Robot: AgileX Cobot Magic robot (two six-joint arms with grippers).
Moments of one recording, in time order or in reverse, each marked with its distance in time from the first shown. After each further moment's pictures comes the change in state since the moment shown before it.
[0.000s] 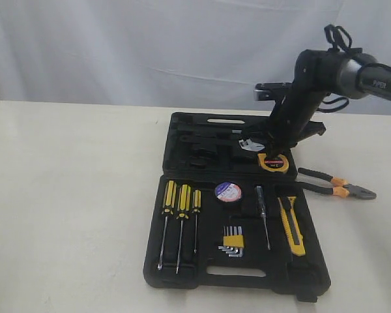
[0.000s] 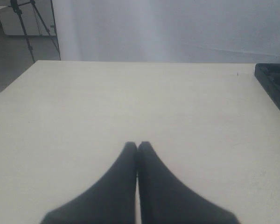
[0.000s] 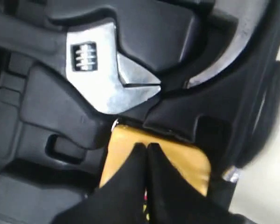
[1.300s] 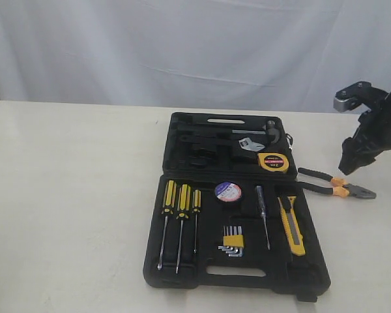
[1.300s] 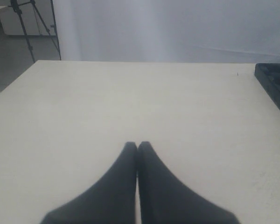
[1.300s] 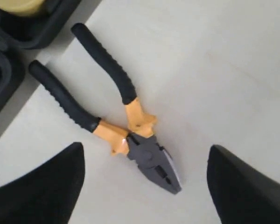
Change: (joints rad) left arm 0.000 0.000 0.000 0.000 0.000 0.000; right arm -0.315 -0.261 0.315 0.065 0.012 -0.746
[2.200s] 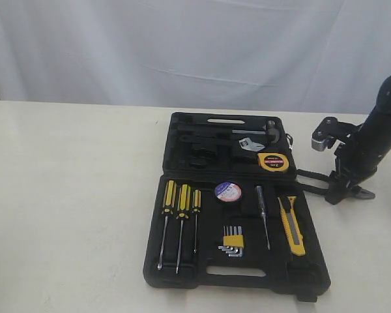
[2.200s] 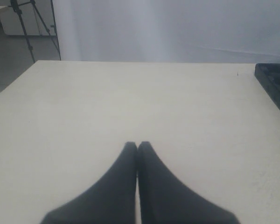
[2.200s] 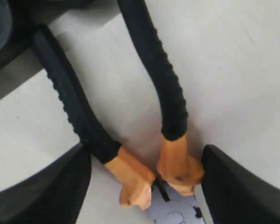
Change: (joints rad) left arm 0.000 0.000 0.000 0.000 0.000 0.000; right arm 0.044 0.130 0.042 -0.013 -0.063 -0.275
